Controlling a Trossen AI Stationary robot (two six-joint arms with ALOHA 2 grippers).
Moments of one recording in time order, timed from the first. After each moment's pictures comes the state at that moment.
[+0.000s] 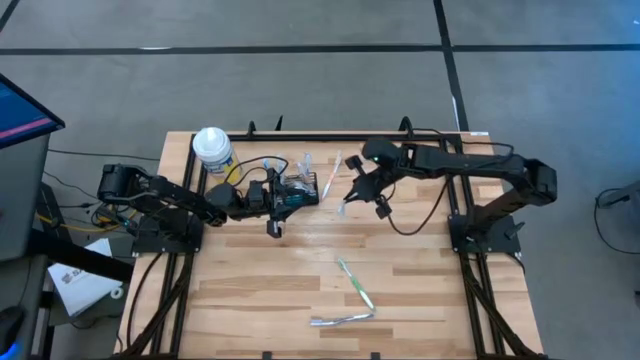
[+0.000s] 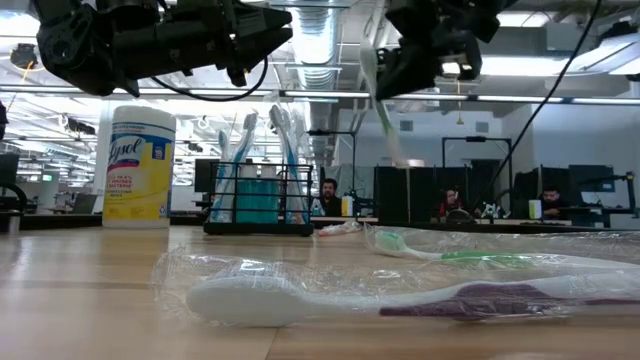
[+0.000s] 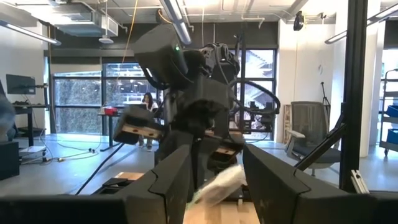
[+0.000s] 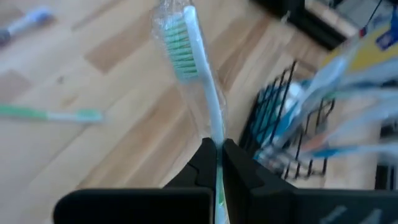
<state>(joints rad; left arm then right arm) 0.03 1.45 0.39 1.38 -0.06 -0.01 -0.27 1.45 1.12 -0.47 -0.42 -0.81</state>
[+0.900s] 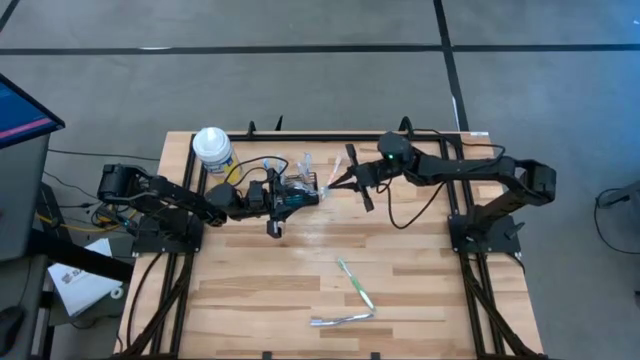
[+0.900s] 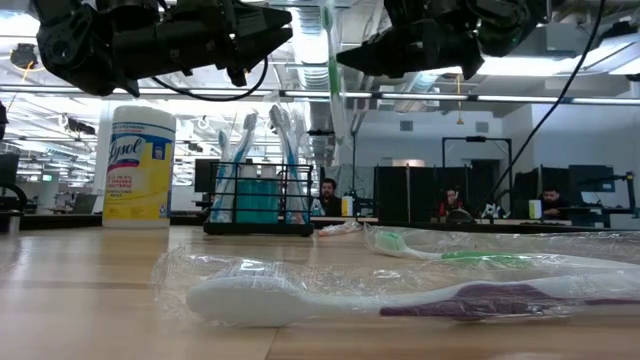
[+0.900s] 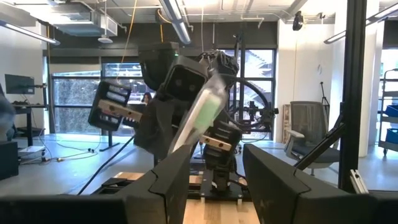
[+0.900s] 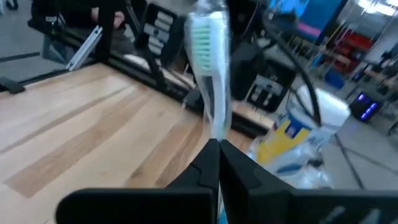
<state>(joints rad) 0.03 1.45 0.39 1.38 -0.06 -0.01 -0.32 1.46 0.88 0.36 -0.58 -0.48</state>
